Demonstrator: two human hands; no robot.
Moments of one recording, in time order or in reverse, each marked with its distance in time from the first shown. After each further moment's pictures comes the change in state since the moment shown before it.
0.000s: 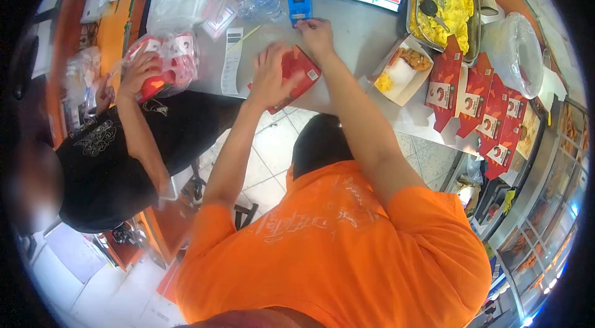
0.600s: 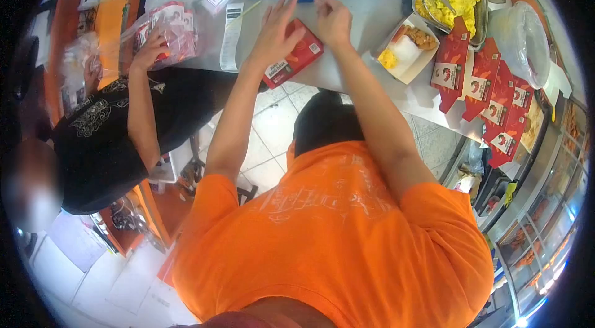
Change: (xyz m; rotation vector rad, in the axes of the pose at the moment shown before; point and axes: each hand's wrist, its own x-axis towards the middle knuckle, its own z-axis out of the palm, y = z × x) left_hand 0.029 -0.005 0.001 -0.099 -0.108 -0.026; right_hand -0.045 -0.007 -0.032 -0.291 0.222 -0.173
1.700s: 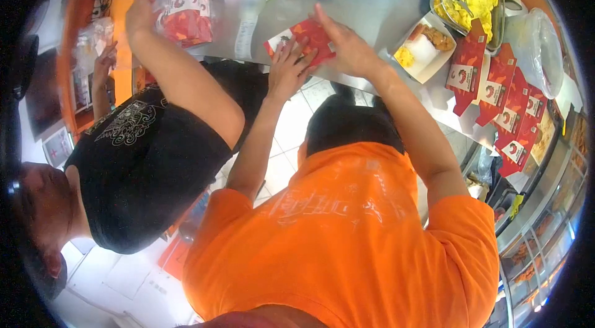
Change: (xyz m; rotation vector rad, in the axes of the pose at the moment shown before) left_hand -0.105 0.005 0.040 0.377 0.117 0.067; right_hand -0.057 -0.035 -0.063 0.071 -0.699 -0.506
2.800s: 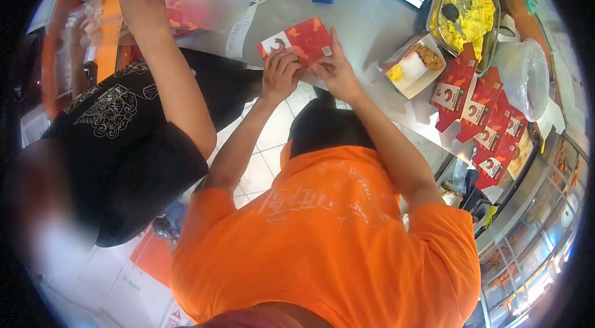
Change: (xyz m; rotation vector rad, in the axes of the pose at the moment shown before) left_hand -0.012 -0.005 0.032 -0.075 0.291 0.009; right_hand -0.028 0.018 0.047 0.651 0.111 0.378
